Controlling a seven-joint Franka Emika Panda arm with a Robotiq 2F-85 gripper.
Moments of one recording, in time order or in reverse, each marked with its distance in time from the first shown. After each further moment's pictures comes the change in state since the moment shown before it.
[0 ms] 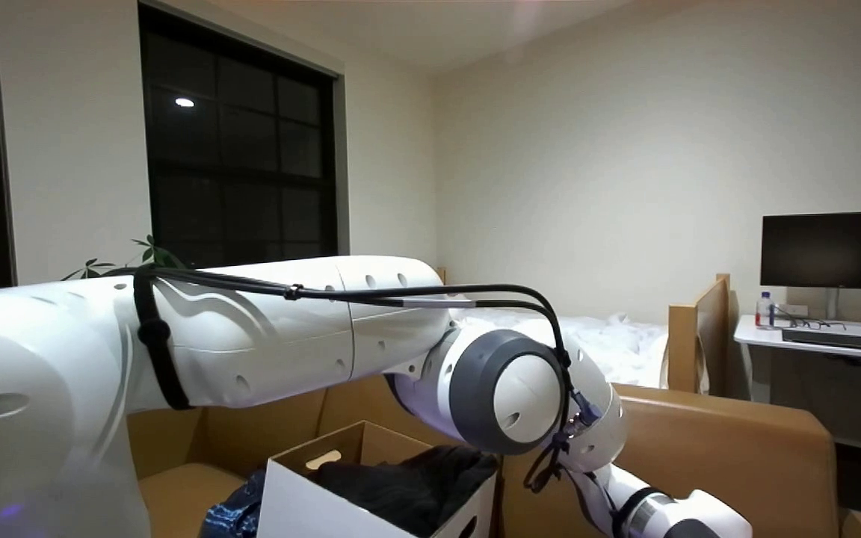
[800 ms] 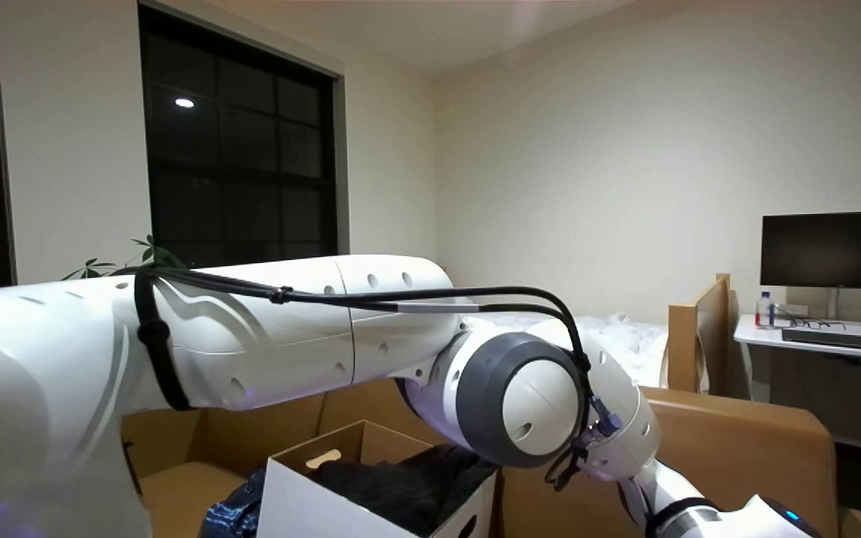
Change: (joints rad) arm -0.069 -0.001 -0.016 0.028 0.254 0.241 0.238
